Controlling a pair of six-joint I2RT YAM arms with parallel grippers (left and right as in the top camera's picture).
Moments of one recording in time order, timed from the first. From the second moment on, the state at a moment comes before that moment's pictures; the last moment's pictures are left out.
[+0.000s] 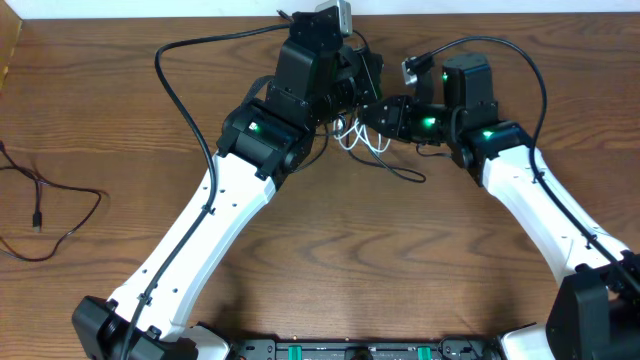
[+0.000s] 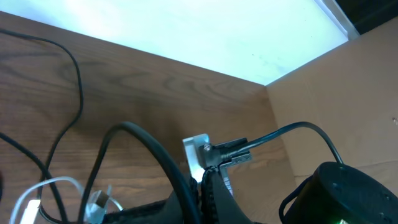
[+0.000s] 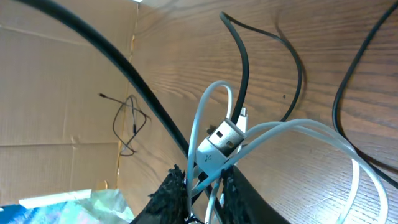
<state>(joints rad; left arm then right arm) -0.55 1.57 1.57 -0.44 0.15 -0.74 0.31 1.62 1.18 -0.22 -0.71 0.67</state>
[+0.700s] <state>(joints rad) -0.55 1.57 1.57 -0.44 0.15 -0.75 0.33 1.62 1.18 -0.23 -0.70 0.63</state>
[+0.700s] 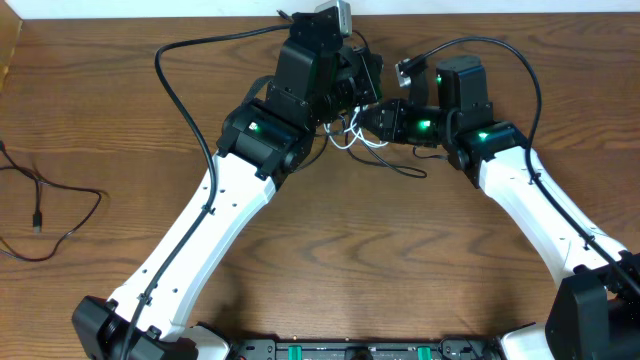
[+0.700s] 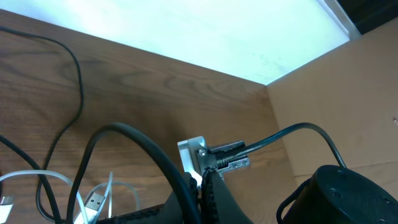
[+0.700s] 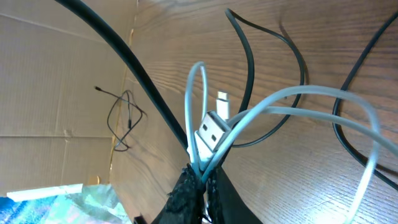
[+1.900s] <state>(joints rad) -0.45 1.57 1.57 -0.71 0.16 -0.71 0.33 1.62 1.18 -0.44 -0.58 0.49</state>
